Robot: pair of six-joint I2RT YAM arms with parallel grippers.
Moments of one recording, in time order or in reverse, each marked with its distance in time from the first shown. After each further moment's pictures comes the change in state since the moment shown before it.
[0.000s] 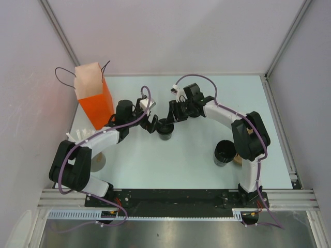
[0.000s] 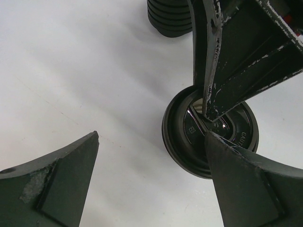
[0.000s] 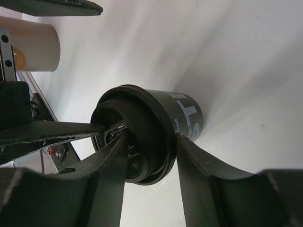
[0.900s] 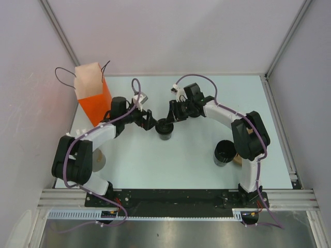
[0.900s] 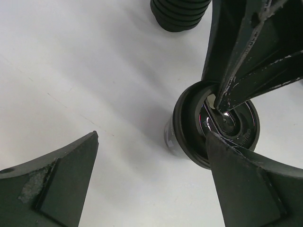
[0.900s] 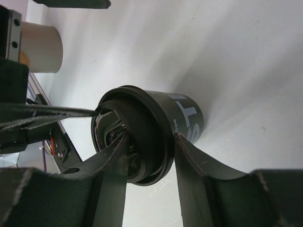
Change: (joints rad) left arm 0.093 0.049 0.047 -0.056 0.128 -0.106; right arm -0.003 0.006 0.000 0.011 -0.013 0.006
